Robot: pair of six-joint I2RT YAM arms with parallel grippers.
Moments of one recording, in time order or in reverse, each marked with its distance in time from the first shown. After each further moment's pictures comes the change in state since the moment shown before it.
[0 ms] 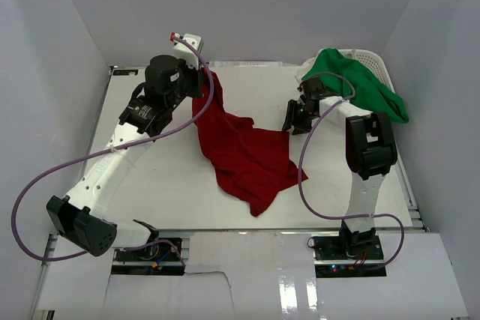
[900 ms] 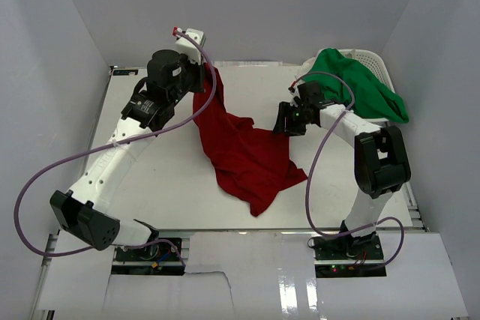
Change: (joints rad) left arm 0.000 0.047 0.064 -0.002 0.001 0.014; right arm 0.092 -0.225 -0.155 0.056 -0.082 -0.020
